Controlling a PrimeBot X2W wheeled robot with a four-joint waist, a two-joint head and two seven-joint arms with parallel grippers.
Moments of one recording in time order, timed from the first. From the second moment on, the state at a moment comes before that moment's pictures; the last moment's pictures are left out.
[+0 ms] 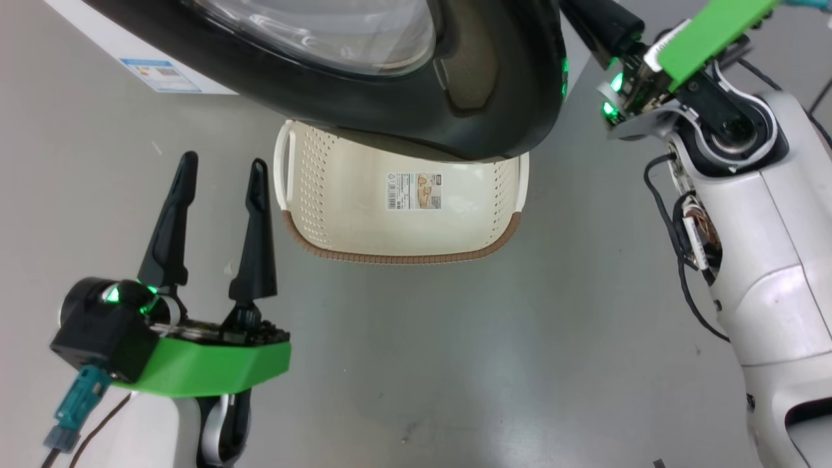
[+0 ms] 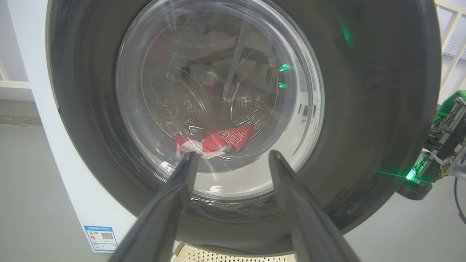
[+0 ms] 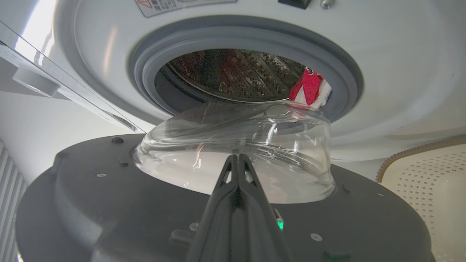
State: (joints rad) left arm -0.35 0.03 -0.09 -0.02 -0.26 -0.04 -0.26; right arm -0.99 -0.07 0.16 0.58 1.62 0.13 0.45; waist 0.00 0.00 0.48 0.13
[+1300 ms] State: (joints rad) left arm -0.31 0.03 -0.11 0.02 -0.28 -0.02 -0.26; right arm -0.83 -0.21 0.39 0.51 1.78 0.13 0.52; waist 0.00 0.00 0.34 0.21
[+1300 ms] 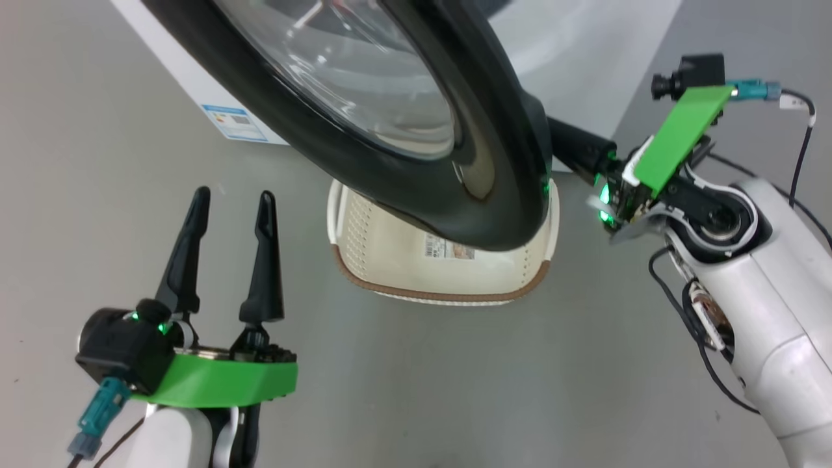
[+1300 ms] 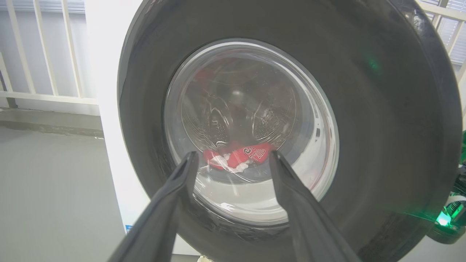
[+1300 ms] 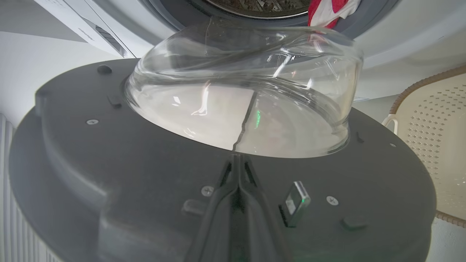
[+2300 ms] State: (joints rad) left arm -0.25 0.03 -0.13 0.03 -0.31 0.01 -0.26; right arm -0.78 -0.50 0.93 0.19 2.22 0.12 0.16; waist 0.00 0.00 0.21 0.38
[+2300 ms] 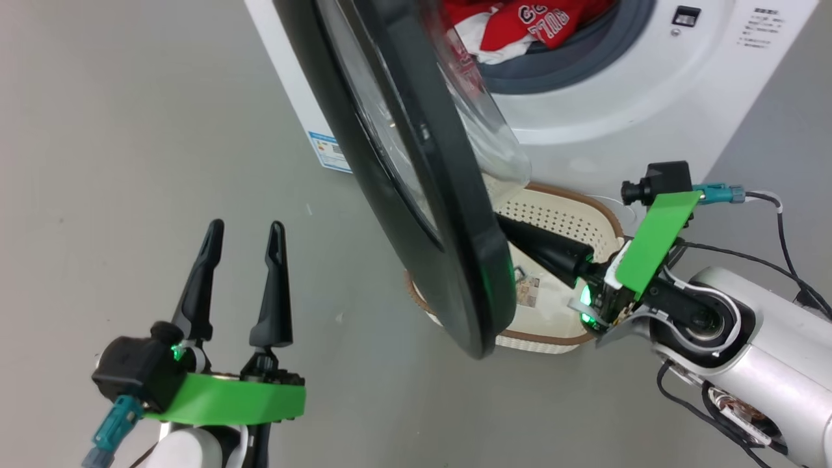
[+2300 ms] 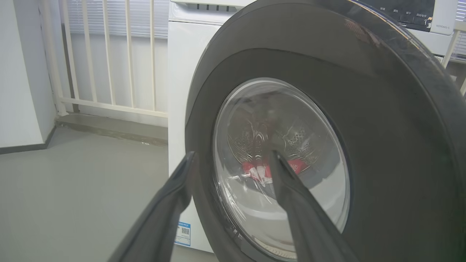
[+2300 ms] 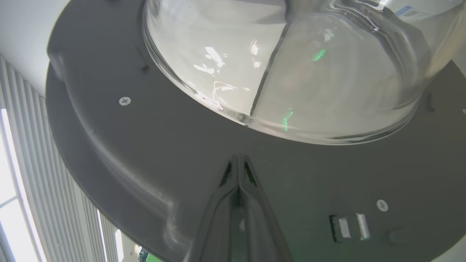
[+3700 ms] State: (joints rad) left arm -0.23 0.03 -0.19 0.09 -0.36 0.02 -0.26; right arm -0.97 -0.57 1.28 0.04 2.44 0.12 -0.02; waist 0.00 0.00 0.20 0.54
